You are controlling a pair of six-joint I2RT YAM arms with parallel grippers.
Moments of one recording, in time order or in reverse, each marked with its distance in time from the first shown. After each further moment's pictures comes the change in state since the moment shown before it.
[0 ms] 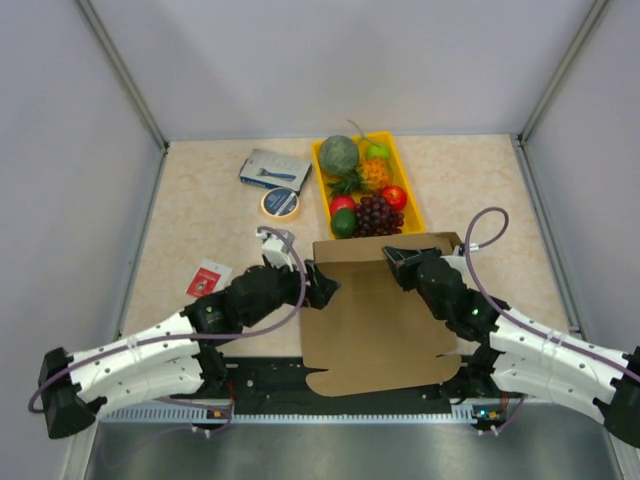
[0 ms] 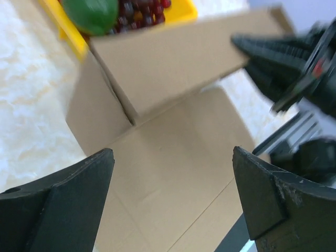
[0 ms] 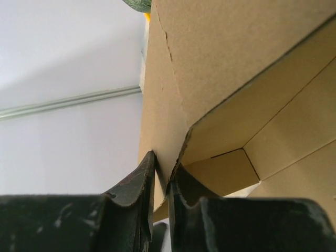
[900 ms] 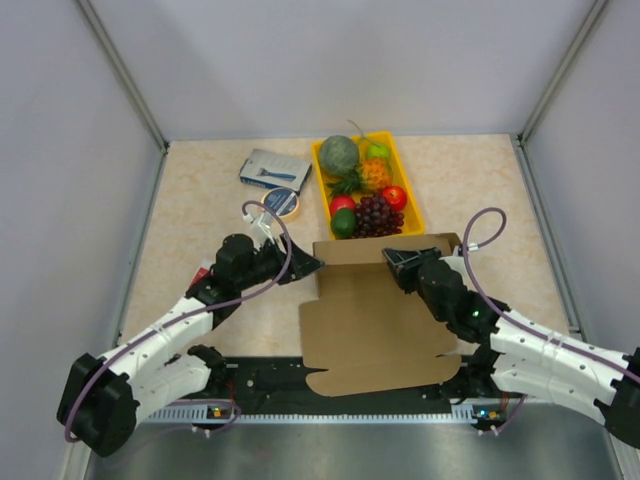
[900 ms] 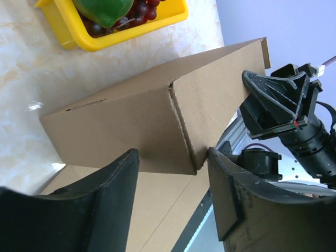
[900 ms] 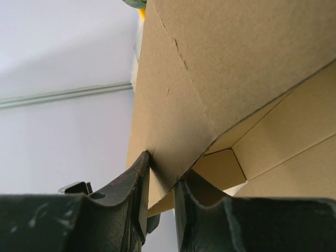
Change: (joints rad) left arm 0.547 0.141 -0.044 0.208 0.679 -0.211; right arm 0.000 -0.016 -0.019 0.001 -0.005 -0.061
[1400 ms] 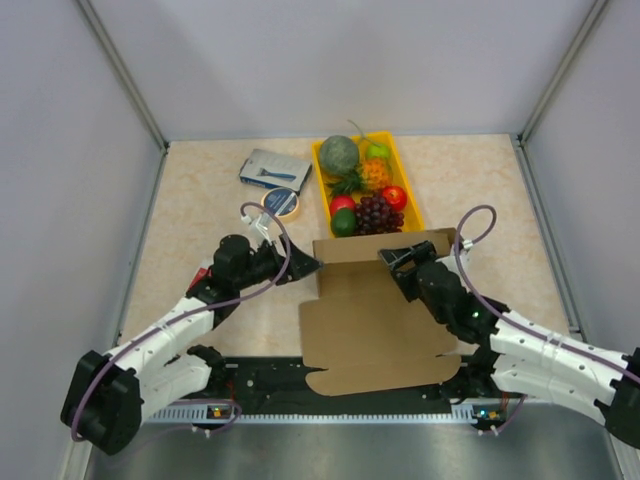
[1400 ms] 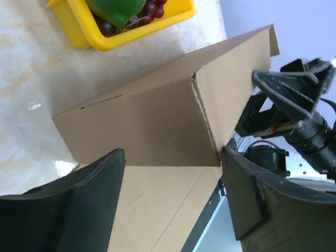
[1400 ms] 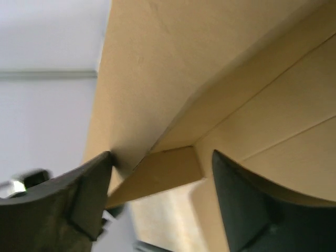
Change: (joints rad) left arm 0.058 0.024 -0.070 0.125 0.073 0.014; right arm 0.000 0.004 -0.009 -0.026 -0.021 -0.111
